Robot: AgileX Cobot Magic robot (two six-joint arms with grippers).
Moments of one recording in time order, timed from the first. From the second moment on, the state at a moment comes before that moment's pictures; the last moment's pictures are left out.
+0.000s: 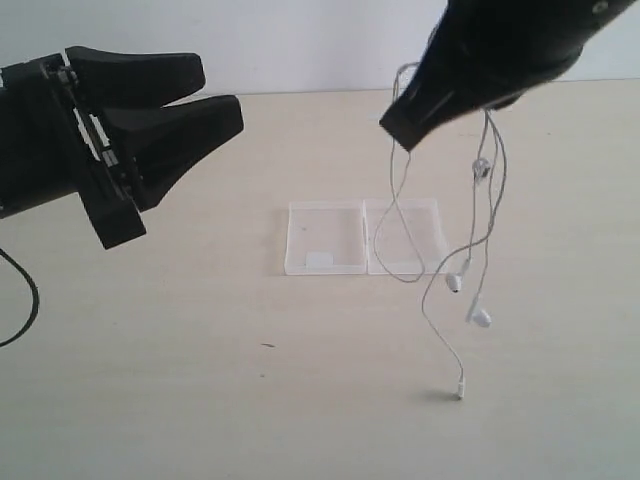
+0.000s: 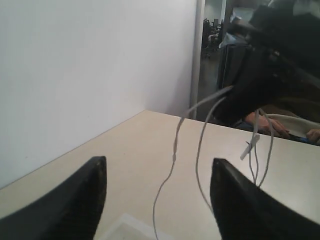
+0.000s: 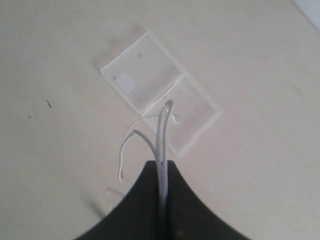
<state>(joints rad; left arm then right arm) -0.24 1.29 -0.50 0.88 -0.97 -0.64 0.79 1.37 -1.34 -0.23 1.12 0.03</state>
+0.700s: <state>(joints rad) -0.24 1.29 -0.50 0.99 -1.13 -0.58 0.79 1.39 -1.55 -0.12 1.15 -0.02</state>
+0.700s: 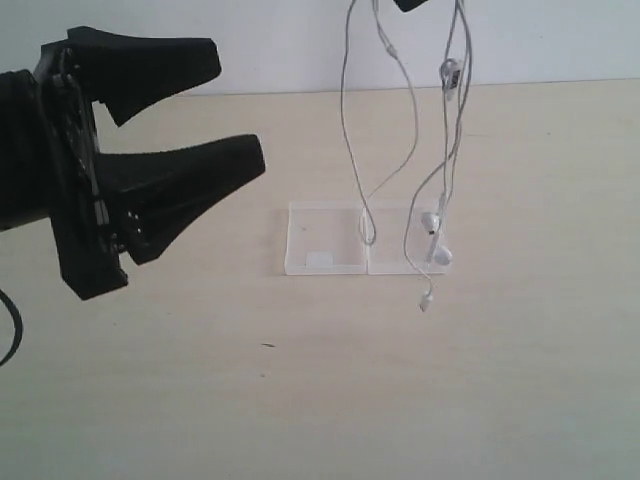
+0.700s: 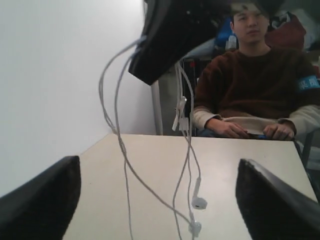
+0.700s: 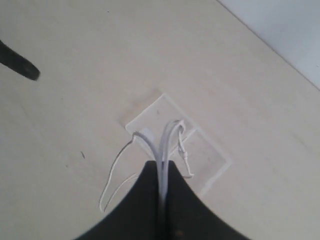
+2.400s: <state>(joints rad) -0.59 1.37 -0.55 0.59 -0.69 -0.34 0.79 1.41 -1.46 -0.11 0.98 0.06</state>
